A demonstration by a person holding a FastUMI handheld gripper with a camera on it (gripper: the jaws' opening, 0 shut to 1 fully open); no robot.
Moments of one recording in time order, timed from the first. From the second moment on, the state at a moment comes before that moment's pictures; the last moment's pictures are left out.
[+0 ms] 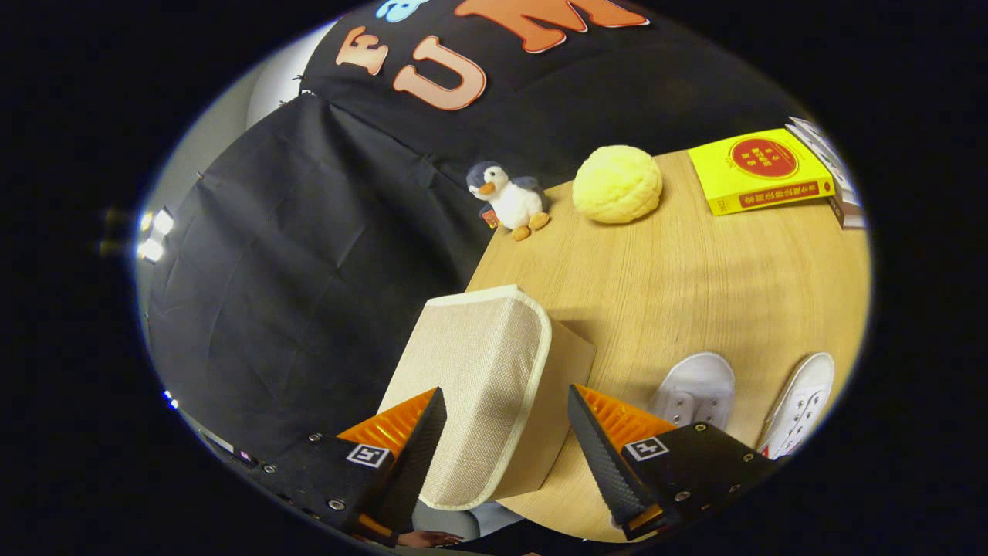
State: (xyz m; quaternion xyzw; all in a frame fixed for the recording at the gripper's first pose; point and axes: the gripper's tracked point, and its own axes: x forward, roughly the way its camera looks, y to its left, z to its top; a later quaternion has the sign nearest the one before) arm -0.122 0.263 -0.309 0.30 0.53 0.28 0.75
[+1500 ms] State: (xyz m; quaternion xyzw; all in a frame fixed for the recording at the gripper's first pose) arm -0.120 0.329 -0.201 0.35 0.50 0.37 0.70
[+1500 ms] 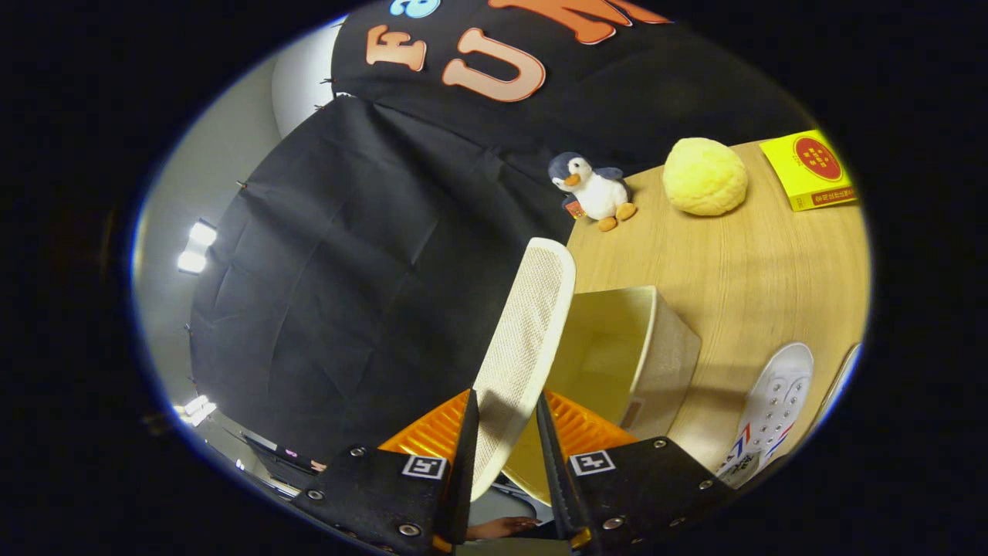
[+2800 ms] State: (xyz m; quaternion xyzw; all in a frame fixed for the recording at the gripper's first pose) arm -0.100 0.556 -0.150 0.33 0.50 0.40 0.69
